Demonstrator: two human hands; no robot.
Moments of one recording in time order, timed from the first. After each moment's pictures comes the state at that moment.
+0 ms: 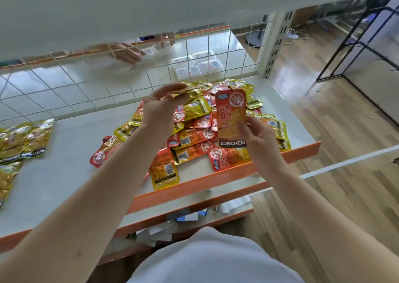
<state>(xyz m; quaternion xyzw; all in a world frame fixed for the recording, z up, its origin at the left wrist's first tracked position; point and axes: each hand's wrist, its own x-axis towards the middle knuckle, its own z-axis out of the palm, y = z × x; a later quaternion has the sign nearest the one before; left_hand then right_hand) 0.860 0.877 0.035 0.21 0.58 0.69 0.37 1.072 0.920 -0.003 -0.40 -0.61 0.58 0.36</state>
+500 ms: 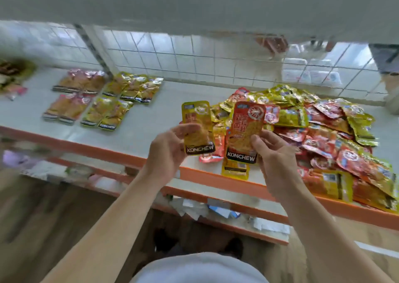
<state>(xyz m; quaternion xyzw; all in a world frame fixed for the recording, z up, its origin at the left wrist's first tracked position) 0.835 0.681 0.018 0.03 0.54 0.77 0.34 0.966 0.855 -0.011 -0.32 -0.55 0.75 0.20</state>
